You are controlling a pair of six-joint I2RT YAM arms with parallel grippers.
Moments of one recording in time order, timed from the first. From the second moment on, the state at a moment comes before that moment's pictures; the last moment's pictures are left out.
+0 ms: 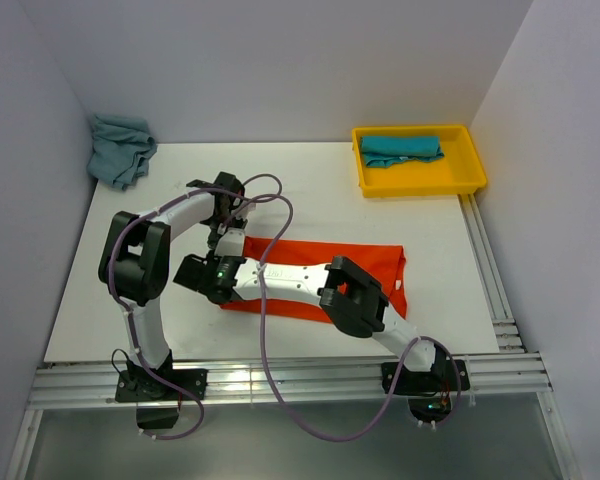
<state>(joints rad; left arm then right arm) -0.37 1.94 1.39 -0.88 0.12 -0.02 1.24 2.30 1.92 -0.74 0.65 1.25</state>
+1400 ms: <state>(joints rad) -0.38 1.94 1.40 -0.89 0.12 -0.02 1.25 2.35 1.91 -0.73 0.66 1.28</state>
